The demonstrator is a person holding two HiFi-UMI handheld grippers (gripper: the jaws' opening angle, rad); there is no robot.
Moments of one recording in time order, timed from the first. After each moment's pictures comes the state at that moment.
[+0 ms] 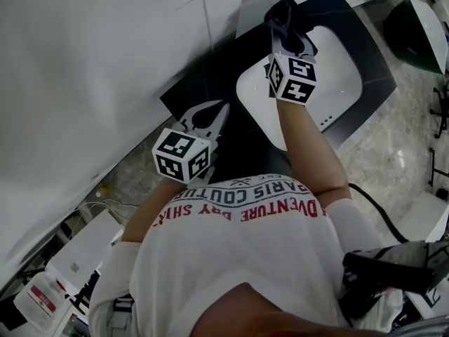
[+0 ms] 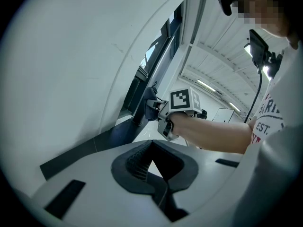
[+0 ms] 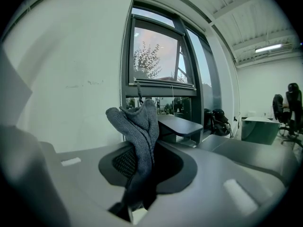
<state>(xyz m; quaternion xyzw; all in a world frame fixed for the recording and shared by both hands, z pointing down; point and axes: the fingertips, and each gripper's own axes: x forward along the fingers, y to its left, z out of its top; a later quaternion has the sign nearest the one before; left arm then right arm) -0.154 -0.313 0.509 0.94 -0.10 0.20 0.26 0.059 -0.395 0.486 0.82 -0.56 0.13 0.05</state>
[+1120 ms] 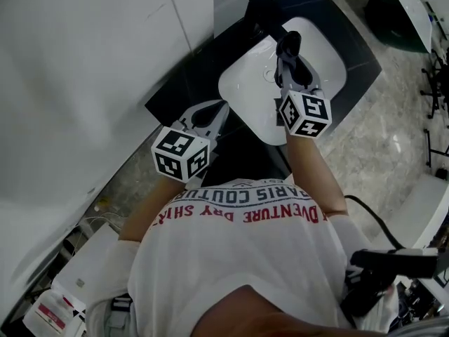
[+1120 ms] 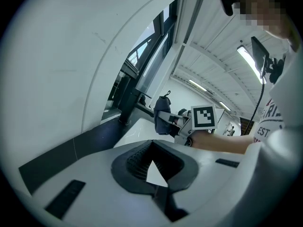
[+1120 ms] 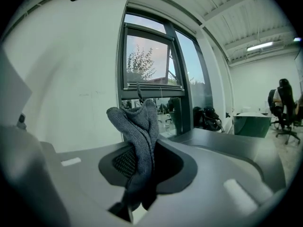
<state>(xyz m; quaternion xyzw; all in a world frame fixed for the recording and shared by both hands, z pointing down) -0.122 -0.282 0.506 0.95 -0.05 0.20 0.25 0.067 -0.278 0.489 0.83 -0.55 0.13 0.03</state>
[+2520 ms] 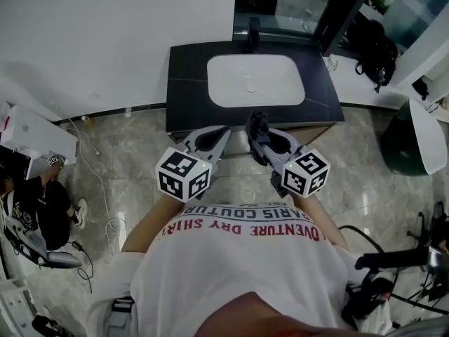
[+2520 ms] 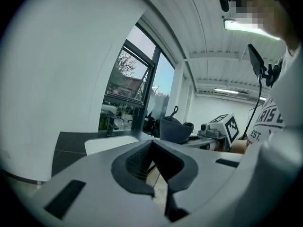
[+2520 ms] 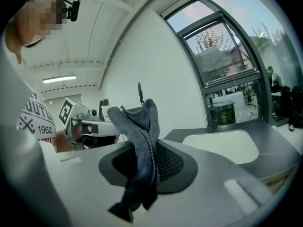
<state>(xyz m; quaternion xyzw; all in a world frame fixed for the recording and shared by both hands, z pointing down) -0.043 0.162 0.356 0.92 -0.34 0.07 0.16 0.024 0.170 0.379 0.36 -0.92 0.16 0.05</state>
